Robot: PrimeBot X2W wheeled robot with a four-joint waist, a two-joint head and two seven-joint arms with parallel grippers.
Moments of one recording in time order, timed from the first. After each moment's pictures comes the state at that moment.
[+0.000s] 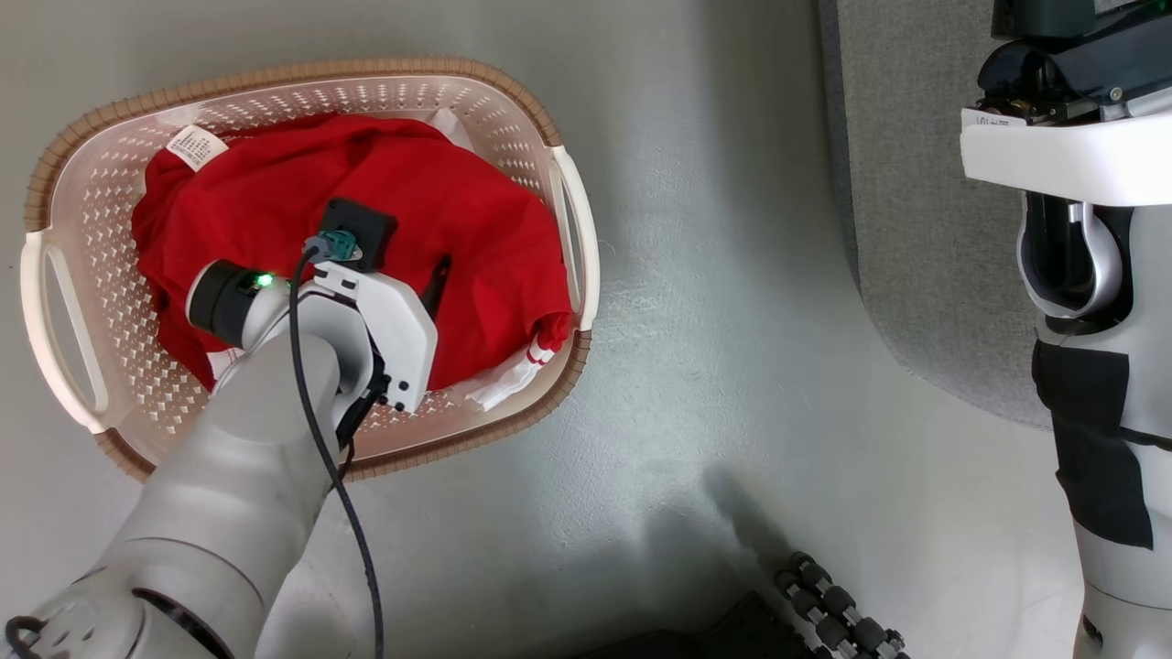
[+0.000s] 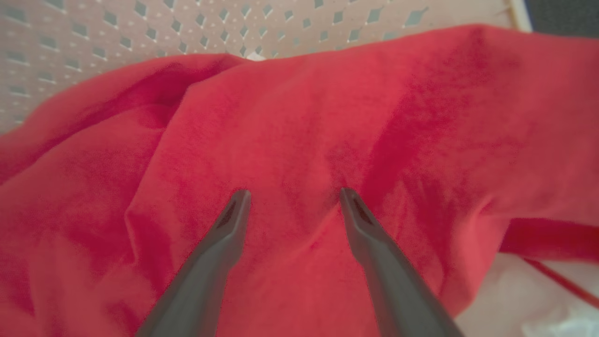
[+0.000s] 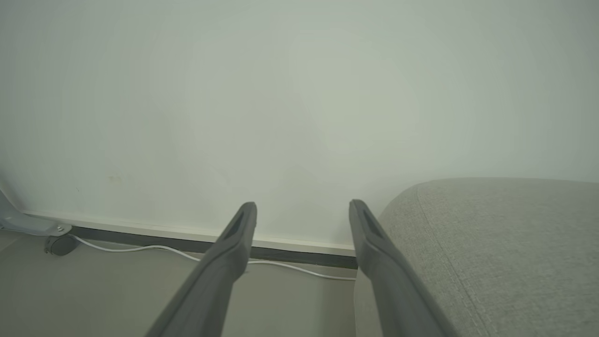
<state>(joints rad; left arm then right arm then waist) -1.01 0.10 -0.99 1.25 -0.73 -0.12 -0.14 -0.84 -0.09 0.14 0.08 0.26 0.13 -0.26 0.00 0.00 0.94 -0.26</state>
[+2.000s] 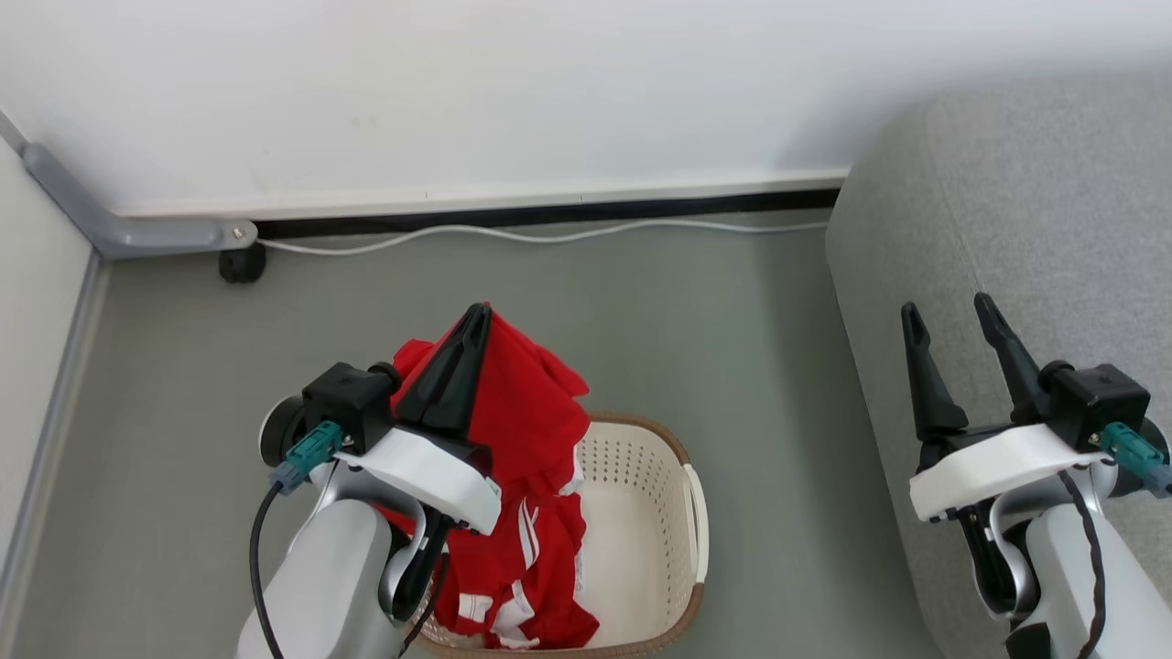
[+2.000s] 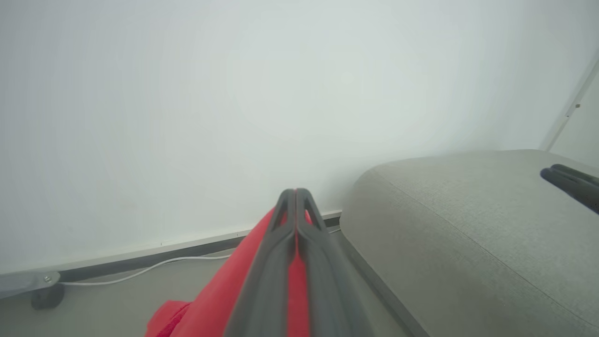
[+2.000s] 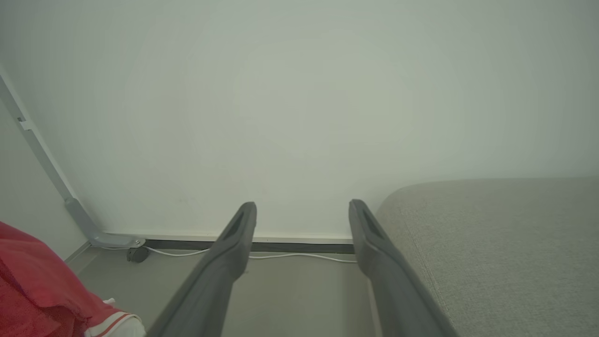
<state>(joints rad) -0.39 0.05 -0.33 0.44 -0.35 -0.12 -0.25 -0.36 -0.13 0.12 0.41 0.25 0.13 -0.26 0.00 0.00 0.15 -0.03</state>
